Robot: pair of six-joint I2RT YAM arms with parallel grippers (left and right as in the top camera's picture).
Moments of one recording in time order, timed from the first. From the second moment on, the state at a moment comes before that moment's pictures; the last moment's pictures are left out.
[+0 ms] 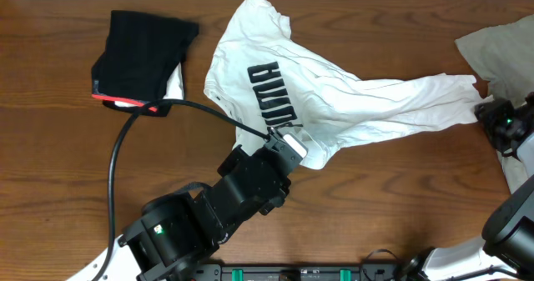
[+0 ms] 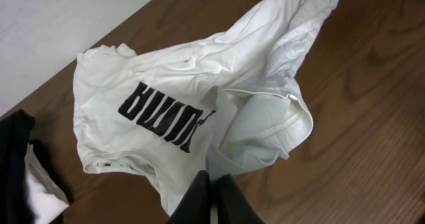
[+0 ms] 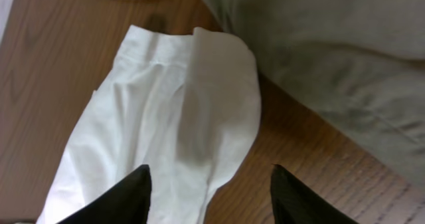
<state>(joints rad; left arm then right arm) -1.03 1.00 1.13 -0.81 -0.32 -0.04 -0.65 1.76 1.01 -0.24 -0.32 0.48</state>
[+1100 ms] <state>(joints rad) -1.03 1.00 1.13 -0.84 -0.32 -0.04 -0.65 1.90 1.01 -0.11 -0.31 0.52</state>
